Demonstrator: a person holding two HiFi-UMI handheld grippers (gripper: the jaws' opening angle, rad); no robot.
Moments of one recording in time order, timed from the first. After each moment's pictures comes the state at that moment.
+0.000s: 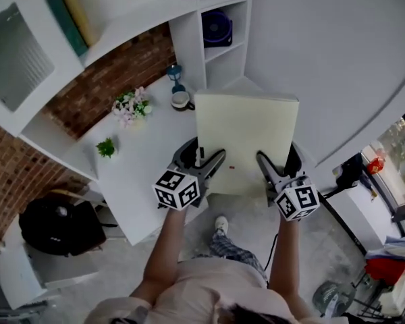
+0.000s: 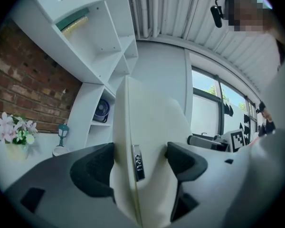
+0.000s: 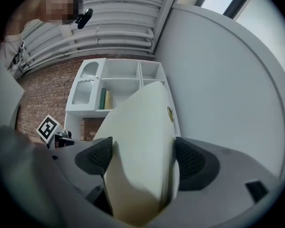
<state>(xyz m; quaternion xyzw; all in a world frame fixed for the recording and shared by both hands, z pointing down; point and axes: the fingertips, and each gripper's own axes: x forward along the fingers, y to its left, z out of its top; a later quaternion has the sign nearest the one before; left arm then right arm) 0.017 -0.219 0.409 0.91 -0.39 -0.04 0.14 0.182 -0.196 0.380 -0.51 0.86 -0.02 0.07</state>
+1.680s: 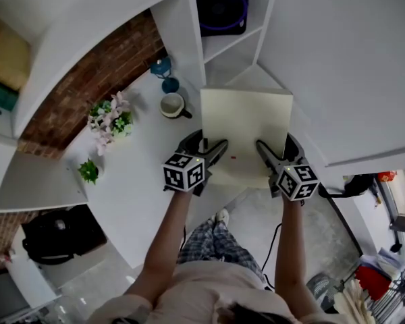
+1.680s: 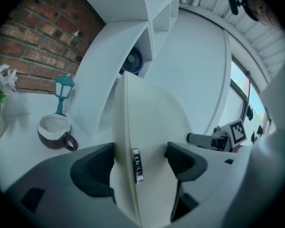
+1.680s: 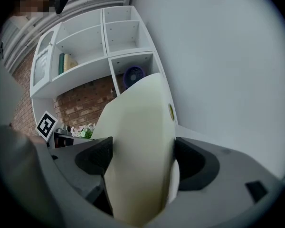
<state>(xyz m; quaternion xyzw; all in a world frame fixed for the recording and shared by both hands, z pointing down) 0.023 -0.443 0.569 0.87 -0.40 0.07 0.29 0.186 -0.436 0.542 -0.51 0.83 -0.21 -0.07</state>
